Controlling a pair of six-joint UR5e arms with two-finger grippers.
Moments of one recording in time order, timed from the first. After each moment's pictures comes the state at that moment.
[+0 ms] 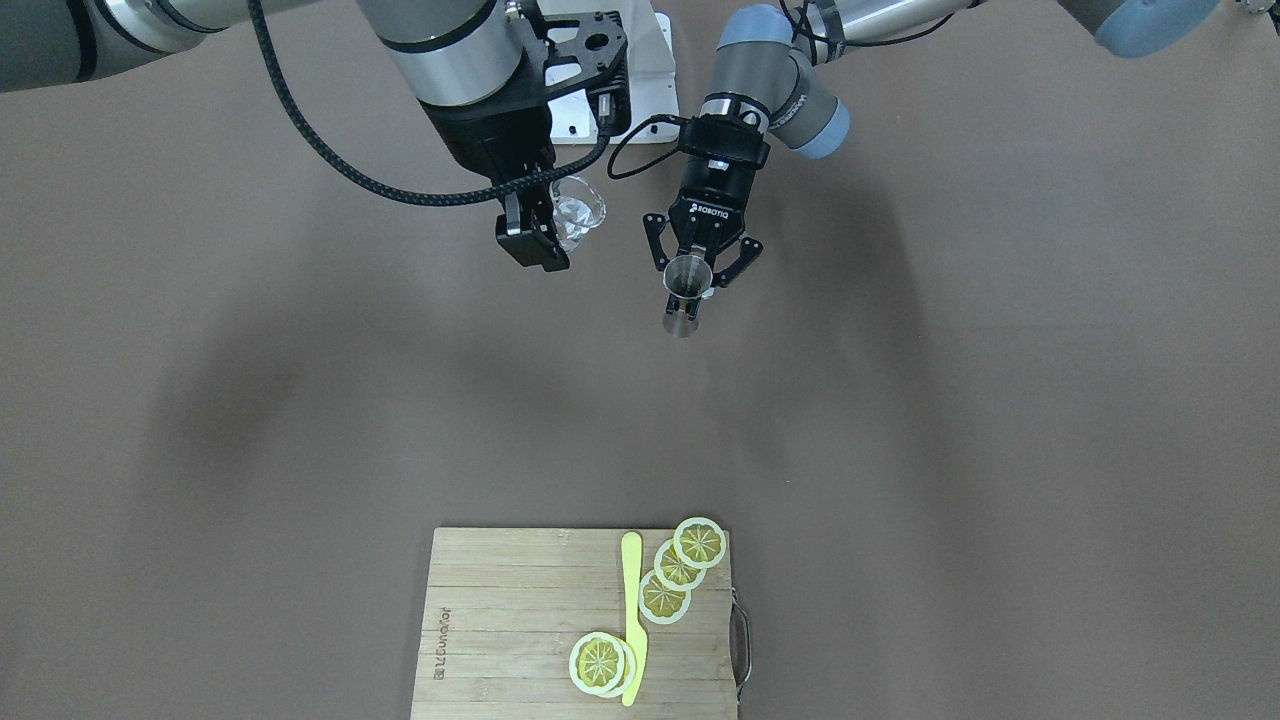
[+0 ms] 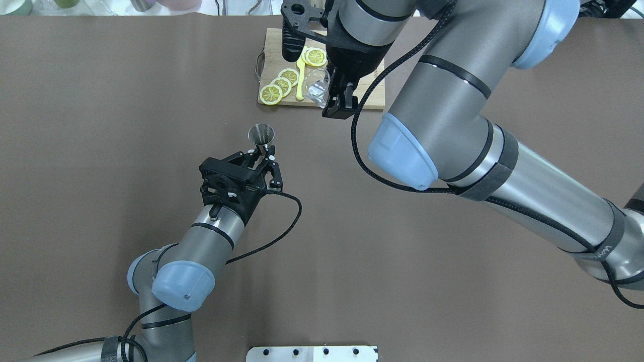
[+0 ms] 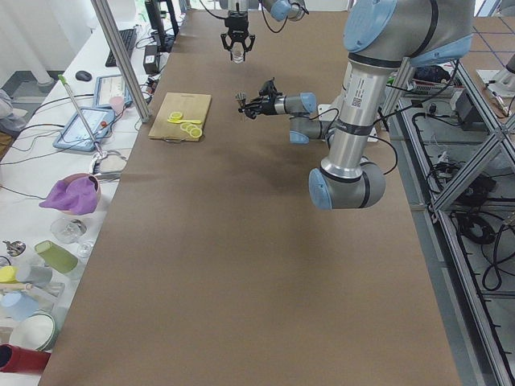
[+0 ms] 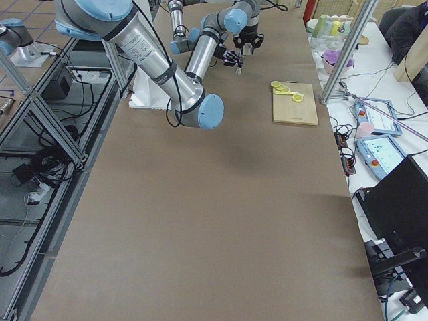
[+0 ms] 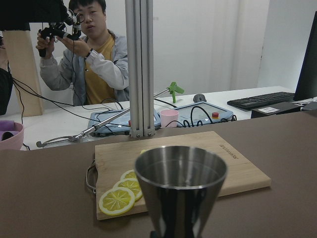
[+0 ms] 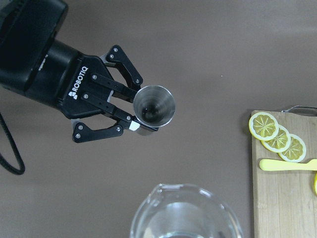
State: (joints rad) left arm -0.25 -2.04 -1.61 -2.58 -0.73 -0.78; right arm 0.77 -0.64 1.76 -1.81 2.15 -0.49
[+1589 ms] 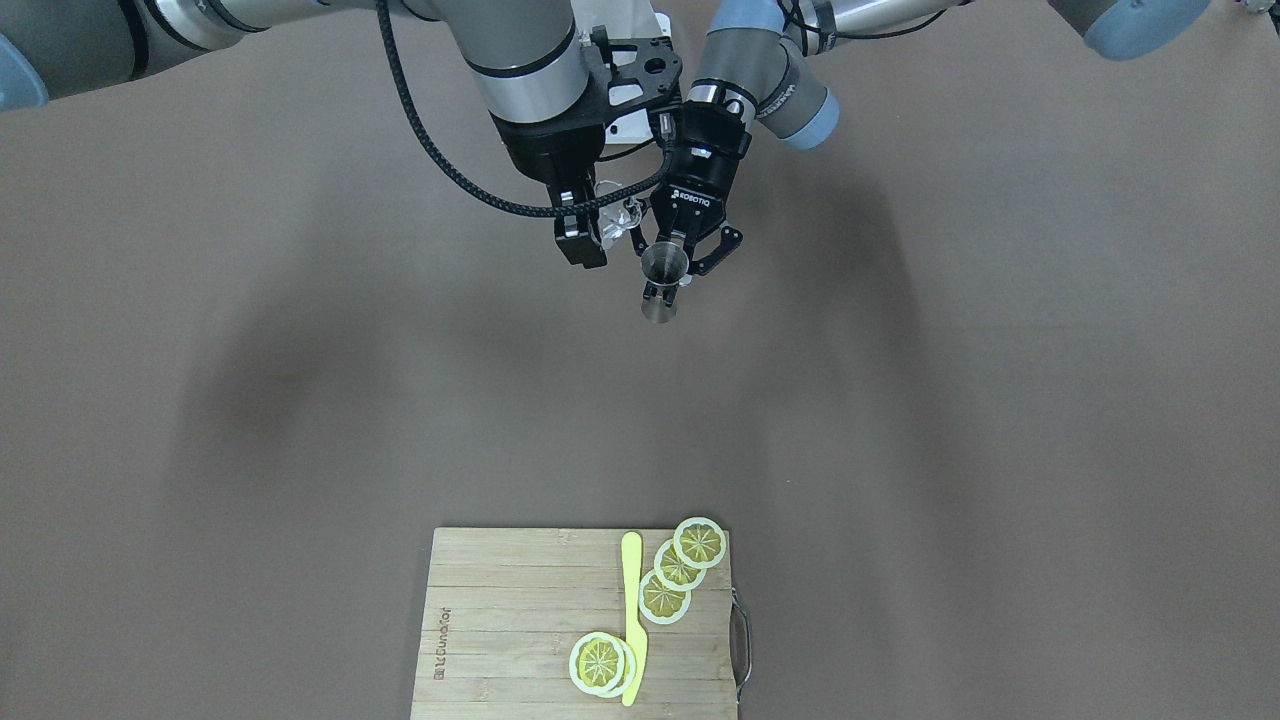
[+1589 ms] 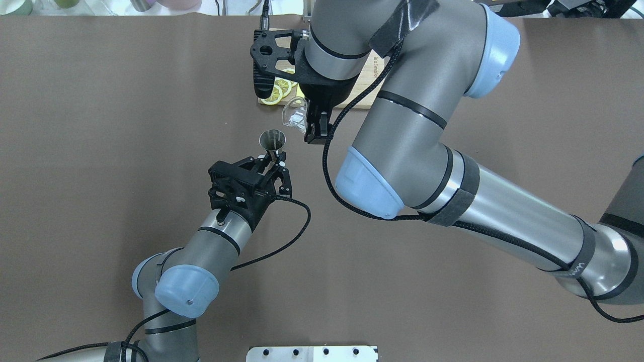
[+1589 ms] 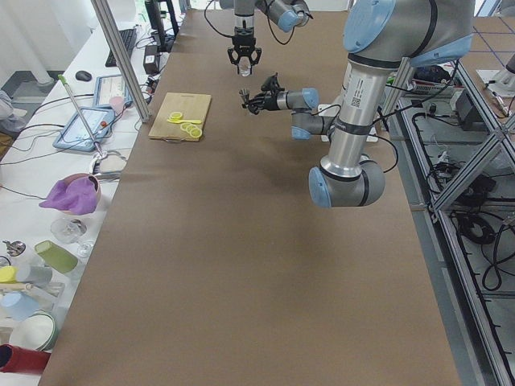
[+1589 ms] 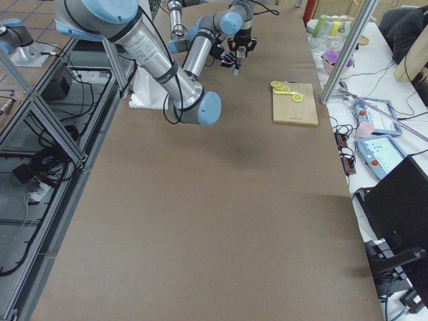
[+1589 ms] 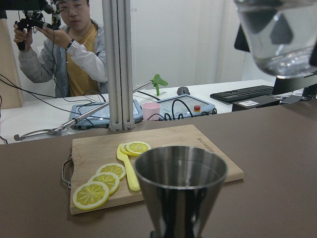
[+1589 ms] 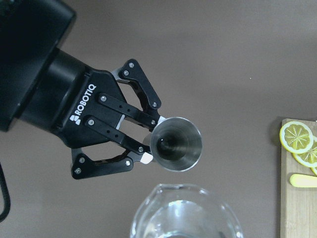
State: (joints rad) left arm -0.24 -2.05 -1.63 -2.58 -0.75 -0.77; right arm 0.69 -0.63 1.74 -1.82 2.09 -0.49
